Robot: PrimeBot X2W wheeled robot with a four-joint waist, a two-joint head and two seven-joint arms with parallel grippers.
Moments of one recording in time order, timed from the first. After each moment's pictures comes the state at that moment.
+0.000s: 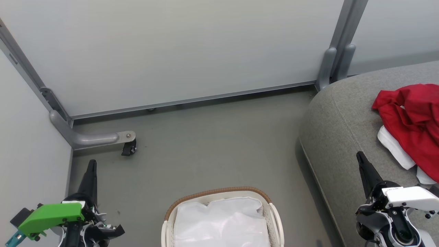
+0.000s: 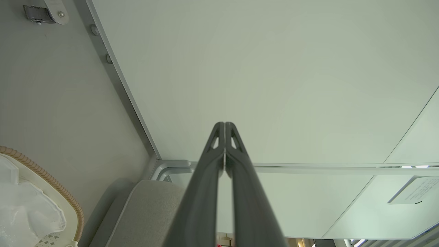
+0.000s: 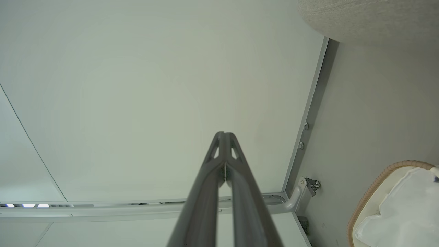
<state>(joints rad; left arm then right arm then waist) -0.10 0.05 0.11 0.24 -1.61 -0.13 0.11 -0.11 -0.05 -0.11 0.25 1.61 0.13 0.12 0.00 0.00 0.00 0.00</state>
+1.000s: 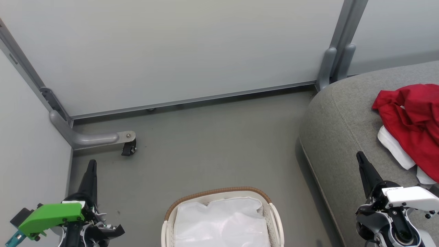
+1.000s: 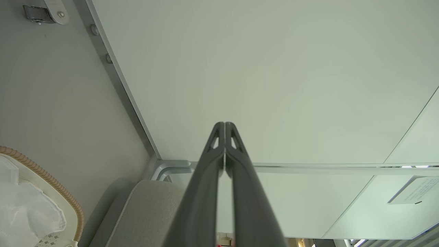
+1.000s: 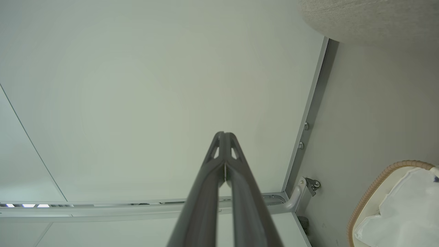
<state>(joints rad) -0.10 0.05 0.11 0.24 -1.61 -0.13 0.11 -0.11 -0.05 -0.11 0.25 1.61 0.13 0.12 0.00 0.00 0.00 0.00</state>
